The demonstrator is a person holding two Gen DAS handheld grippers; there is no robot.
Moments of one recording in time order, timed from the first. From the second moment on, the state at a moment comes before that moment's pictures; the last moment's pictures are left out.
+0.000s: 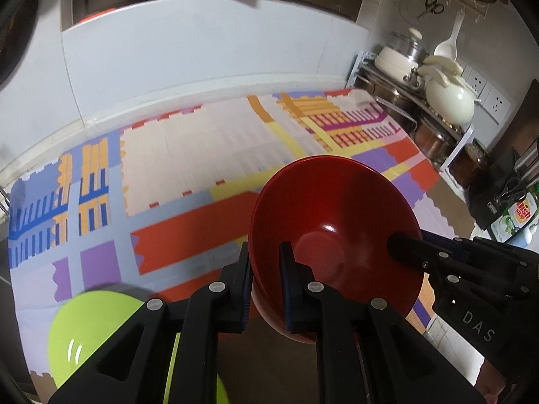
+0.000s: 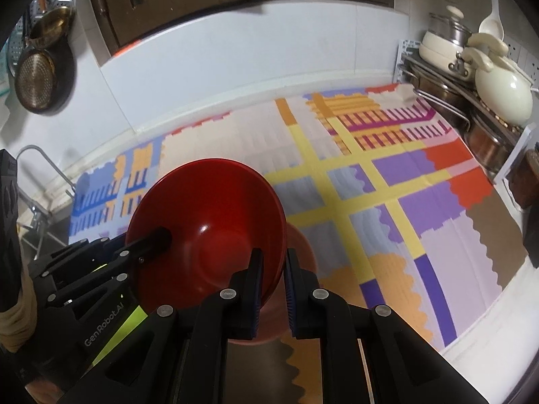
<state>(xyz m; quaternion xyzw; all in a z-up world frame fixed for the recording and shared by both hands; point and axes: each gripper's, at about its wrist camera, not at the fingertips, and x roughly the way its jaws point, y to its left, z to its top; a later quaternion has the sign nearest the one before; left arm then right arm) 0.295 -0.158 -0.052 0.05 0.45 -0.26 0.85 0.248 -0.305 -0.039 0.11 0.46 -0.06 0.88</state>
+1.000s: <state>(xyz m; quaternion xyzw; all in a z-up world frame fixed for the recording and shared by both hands) 0.287 -0.180 -0.088 0.07 0.49 -0.24 0.84 0.250 -0.319 -0.083 0.07 0.50 -0.01 0.86</state>
